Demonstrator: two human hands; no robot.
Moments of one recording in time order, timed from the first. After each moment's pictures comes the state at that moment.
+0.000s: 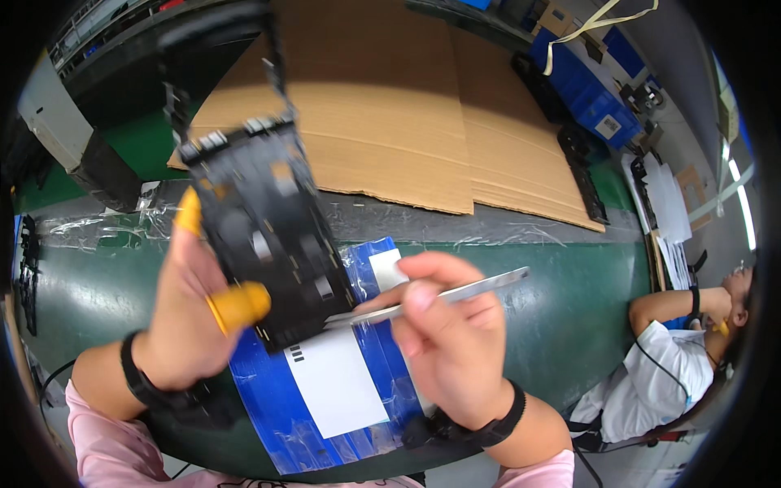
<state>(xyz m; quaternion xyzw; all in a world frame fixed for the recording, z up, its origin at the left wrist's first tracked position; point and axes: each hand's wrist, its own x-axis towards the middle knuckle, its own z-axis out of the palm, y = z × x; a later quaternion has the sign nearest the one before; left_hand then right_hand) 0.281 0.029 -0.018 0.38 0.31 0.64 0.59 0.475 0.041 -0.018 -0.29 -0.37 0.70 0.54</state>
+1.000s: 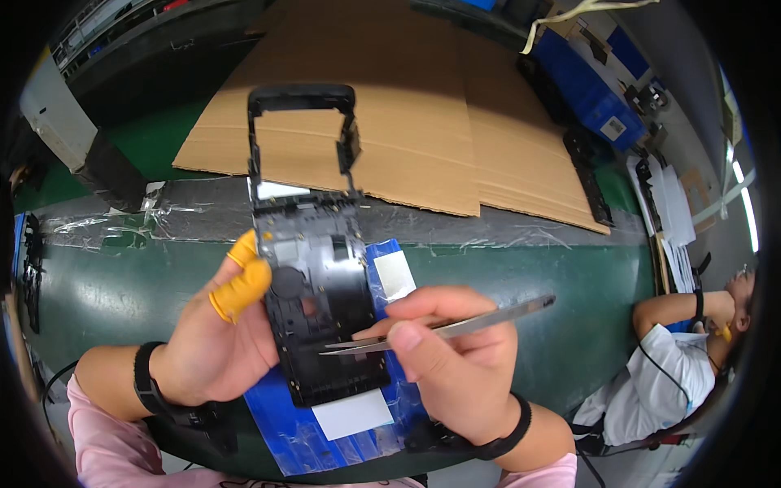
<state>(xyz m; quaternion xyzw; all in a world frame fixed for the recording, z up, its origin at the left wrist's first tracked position) 0.292 0.020 -0.017 0.17 0.27 0.55 0.77 0.478 0.029 -0.012 -0.31 -0.48 0.64 0.52</state>
